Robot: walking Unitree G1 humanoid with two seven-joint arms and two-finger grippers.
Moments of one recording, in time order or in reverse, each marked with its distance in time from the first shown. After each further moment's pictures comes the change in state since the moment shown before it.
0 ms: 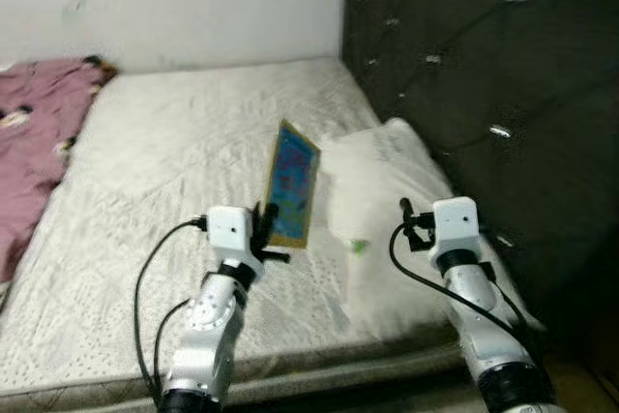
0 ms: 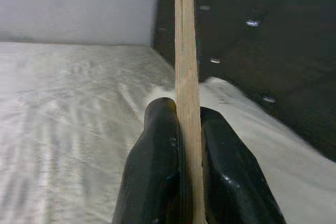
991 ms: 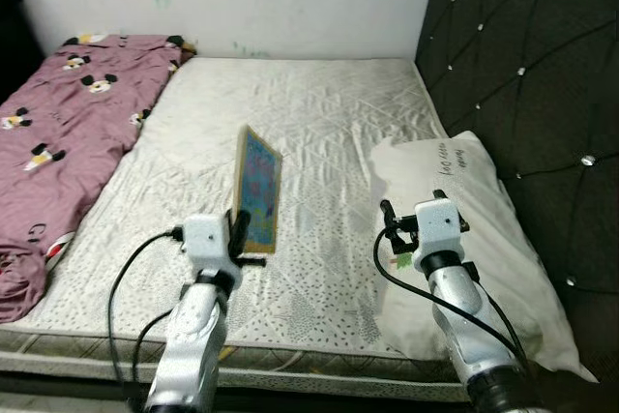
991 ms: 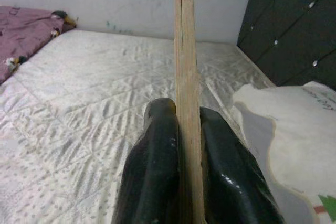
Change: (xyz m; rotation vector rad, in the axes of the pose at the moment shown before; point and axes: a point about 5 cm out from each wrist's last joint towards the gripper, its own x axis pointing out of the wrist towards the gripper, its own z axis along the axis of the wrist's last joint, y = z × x) left arm -0.018 0.019 -0.008 0.044 0.028 0.139; right arm -0.007 0.007 0.000 0.015 -0.017 0.057
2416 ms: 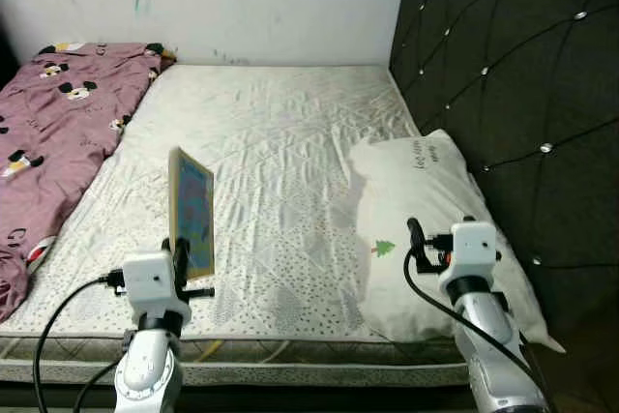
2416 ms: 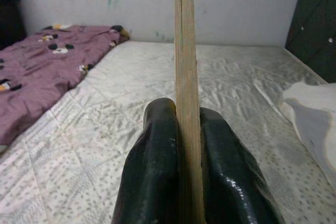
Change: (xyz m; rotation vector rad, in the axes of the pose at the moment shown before) left arm -0.048 0.042 -0.002 0.113 -0.024 0.217; right arm -0.031 -0.023 -0.017 0.101 0.085 -0.101
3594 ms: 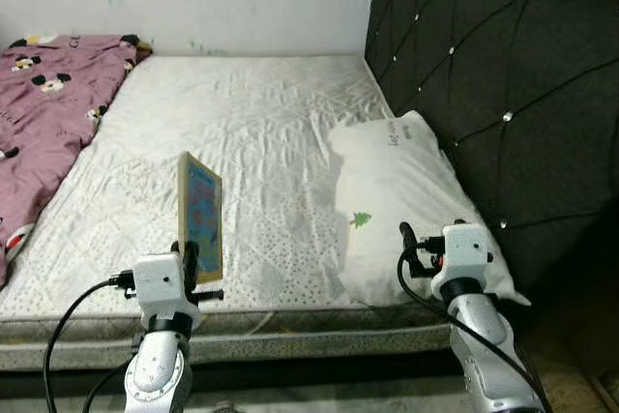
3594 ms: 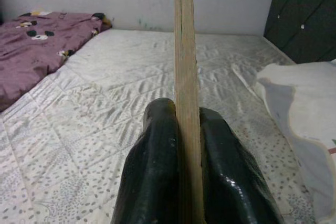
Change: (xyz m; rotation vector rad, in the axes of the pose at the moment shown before) left arm 0.000 -0.010 0.002 -0.016 0.011 -0.002; right arm 0.001 0.008 0.002 -0.001 0.014 0.034
